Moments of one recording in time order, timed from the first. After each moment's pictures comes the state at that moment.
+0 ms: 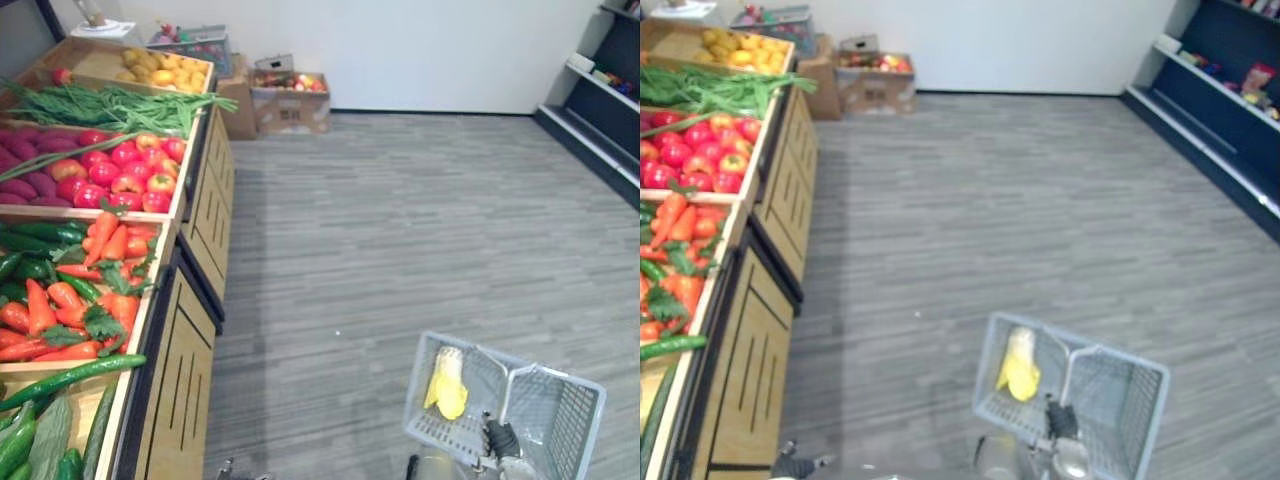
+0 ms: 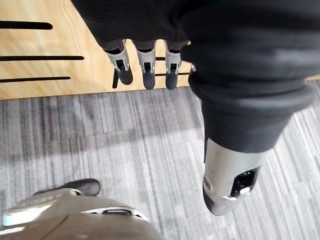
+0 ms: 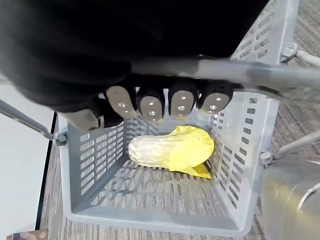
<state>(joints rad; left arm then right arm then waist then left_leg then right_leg) 0.15 0.09 0.24 1.03 0.25 -0.10 0.23 0.08 -0.06 -0.24 0.92 0.00 -0.22 -0.08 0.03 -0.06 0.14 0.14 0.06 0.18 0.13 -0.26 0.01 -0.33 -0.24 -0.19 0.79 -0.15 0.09</state>
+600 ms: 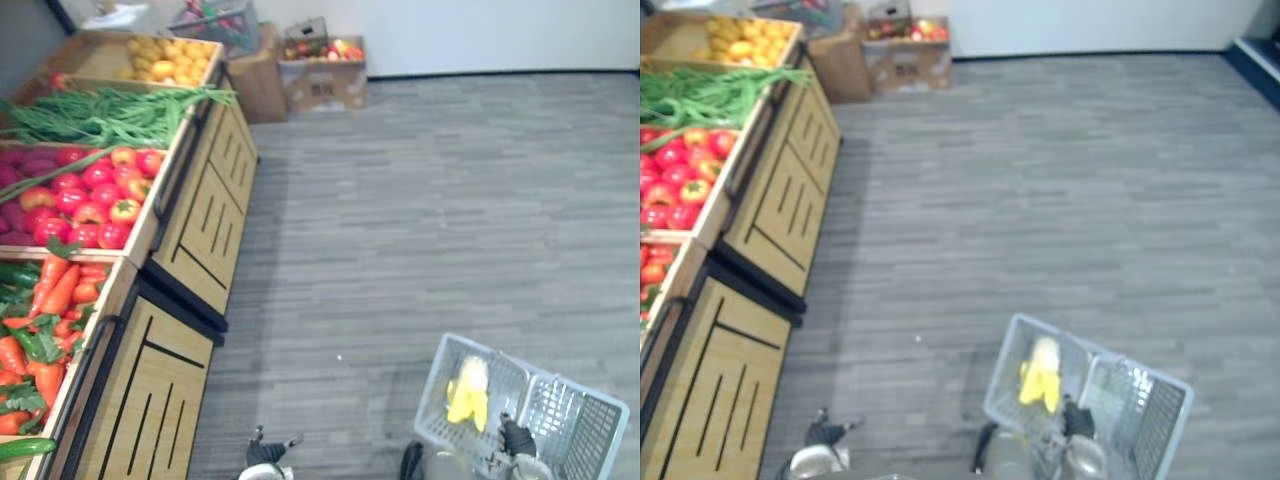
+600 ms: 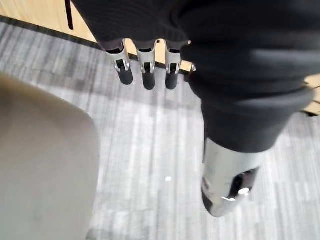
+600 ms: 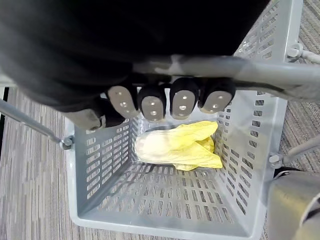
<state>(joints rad) 0.07 -0.05 0.36 0.96 0.24 -0.11 0.22 0.09 -0.07 -0.36 0.96 0.01 -0.16 -0.08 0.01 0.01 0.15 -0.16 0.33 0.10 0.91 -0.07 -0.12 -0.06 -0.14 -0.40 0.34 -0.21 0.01</state>
